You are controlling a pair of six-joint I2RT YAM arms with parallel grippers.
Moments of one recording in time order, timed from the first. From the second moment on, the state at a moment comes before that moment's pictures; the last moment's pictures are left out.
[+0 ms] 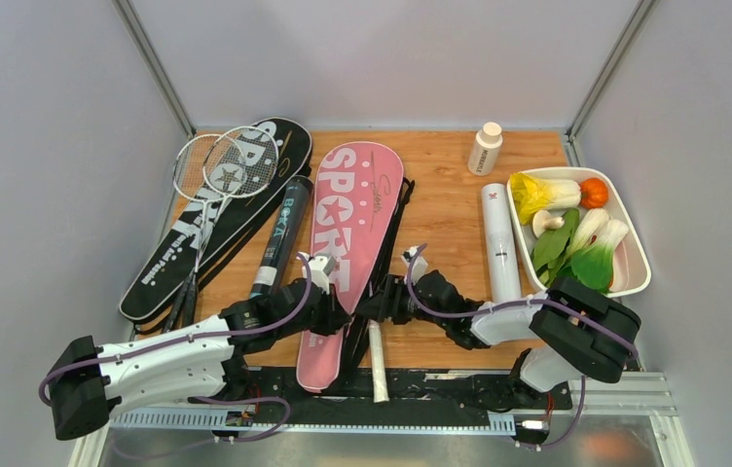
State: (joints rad) left arm -1.05 0.85 0.43 -0.22 -0.14 -0.80; right arm 0.97 1.48 0.36 0.73 -0.13 1.01
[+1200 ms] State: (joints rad) left arm -1.04 0.84 0.43 -0.21 -0.17 -0.80; right arm 1.08 1.47 0.35 0.55 -0.07 1.08
